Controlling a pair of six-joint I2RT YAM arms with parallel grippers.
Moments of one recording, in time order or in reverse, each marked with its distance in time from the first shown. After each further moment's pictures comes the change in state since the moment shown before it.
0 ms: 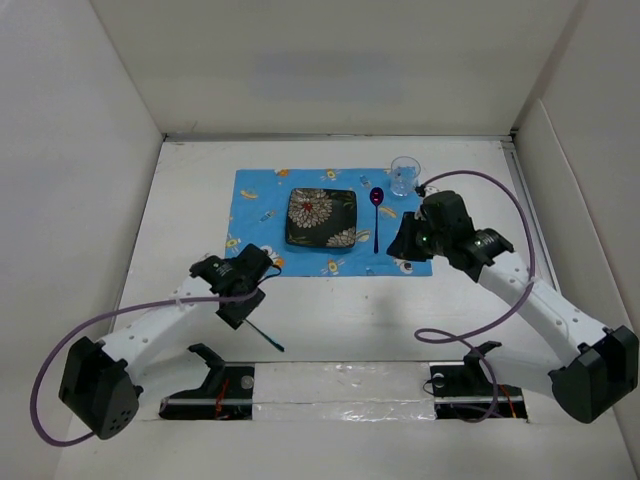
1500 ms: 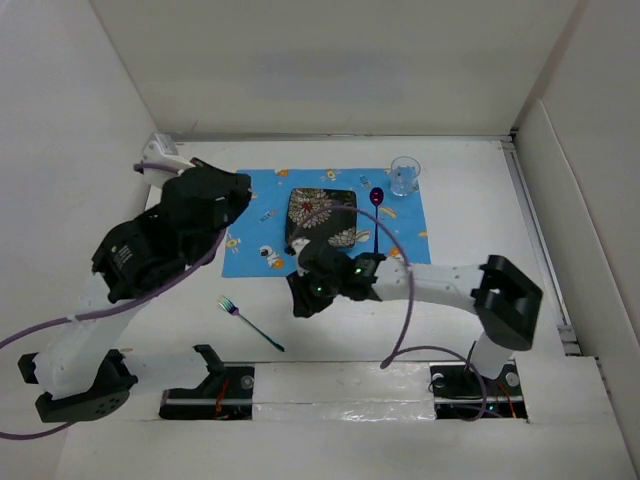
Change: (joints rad) left arm -0.254 0.077 1.006 0.035 -0.487 0.263; right arm 0.579 0.514 0.192 0.230 -0.022 -0.040
